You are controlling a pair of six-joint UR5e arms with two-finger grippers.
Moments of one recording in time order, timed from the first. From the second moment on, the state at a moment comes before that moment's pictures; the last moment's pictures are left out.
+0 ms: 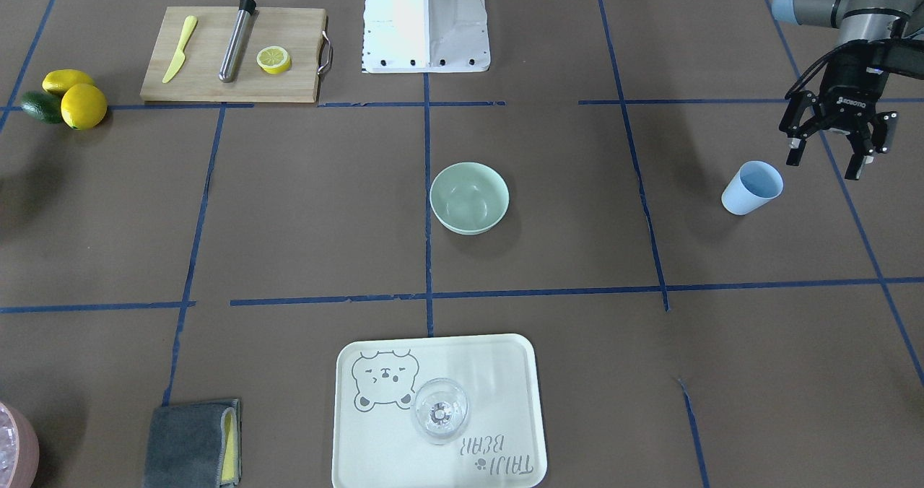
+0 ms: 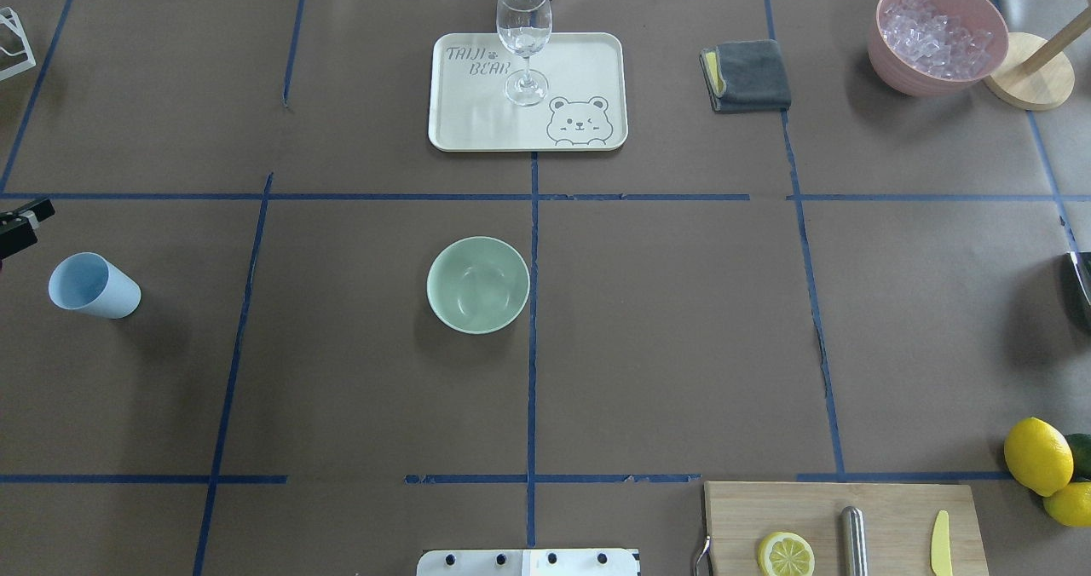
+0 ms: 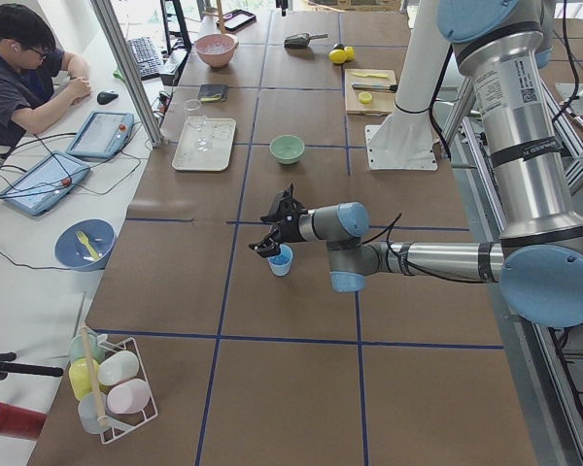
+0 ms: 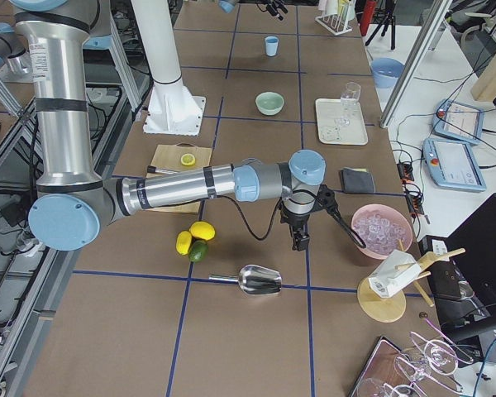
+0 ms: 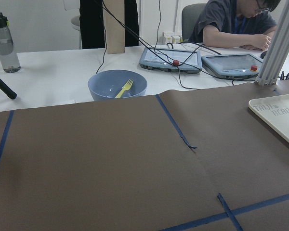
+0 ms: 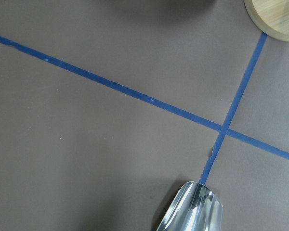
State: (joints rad) left arm -0.73 -1.25 -1.74 -3.07 -1.30 -0.90; right arm 1.43 -1.54 1.74 -1.64 2.31 -0.18
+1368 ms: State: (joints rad) left arm -0.26 -1.26 -1.59 -3.06 -0.60 -1.11; right arm 1.44 -1.55 1.74 -1.64 2.31 -0.18
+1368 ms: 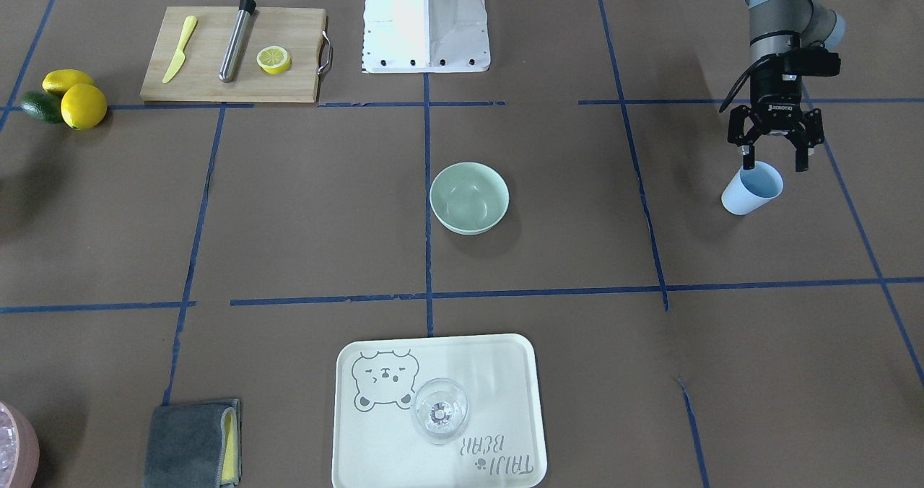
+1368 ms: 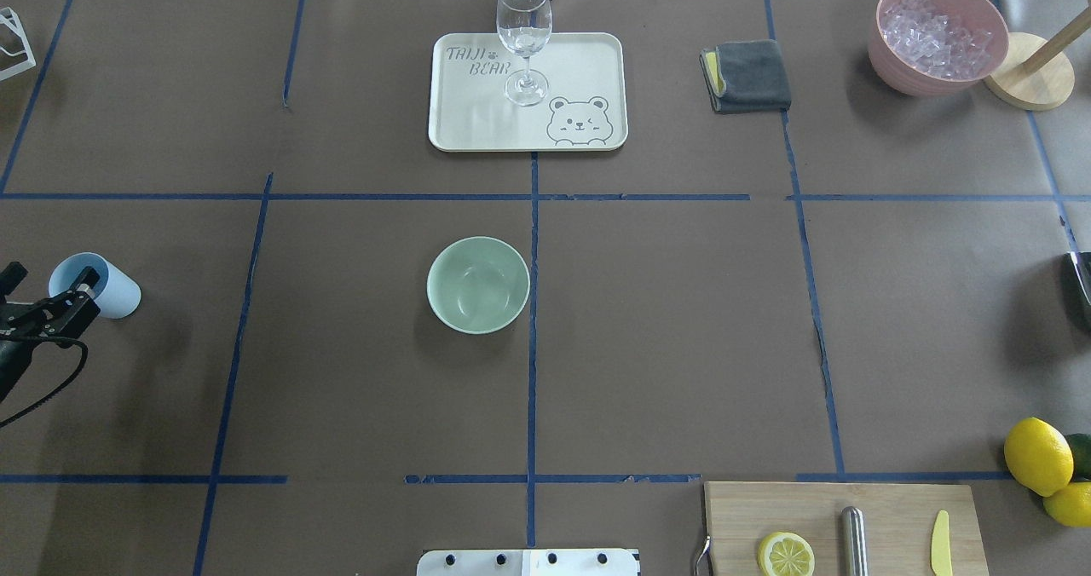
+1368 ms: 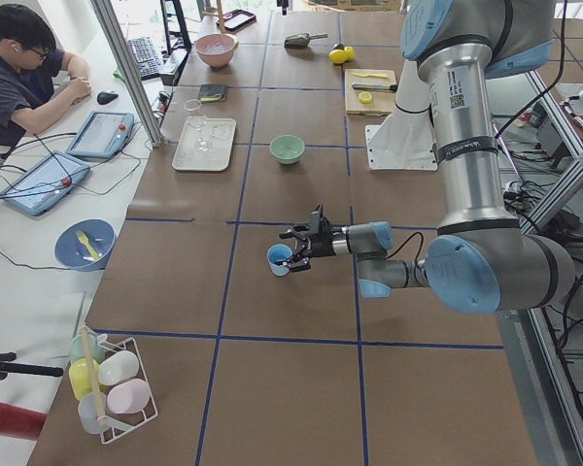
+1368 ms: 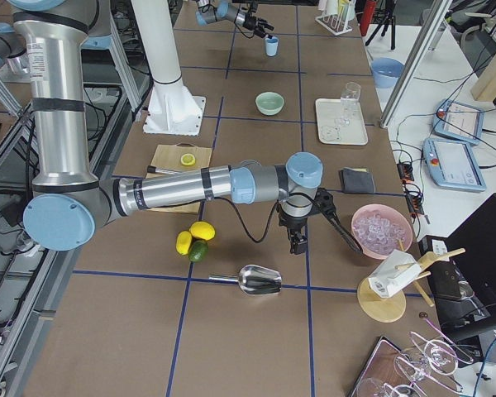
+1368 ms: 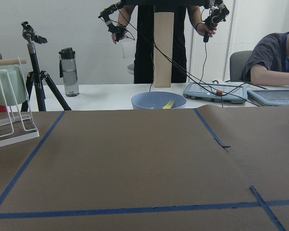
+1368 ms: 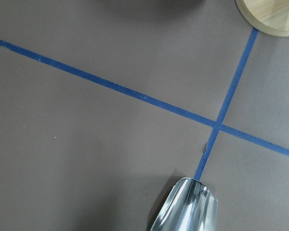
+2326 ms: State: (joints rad) left arm -0.21 -1.37 -1.43 -3.07 -0.55 -1.13; right arm 1.44 -1.55 1.74 -1.64 2.31 -0.18
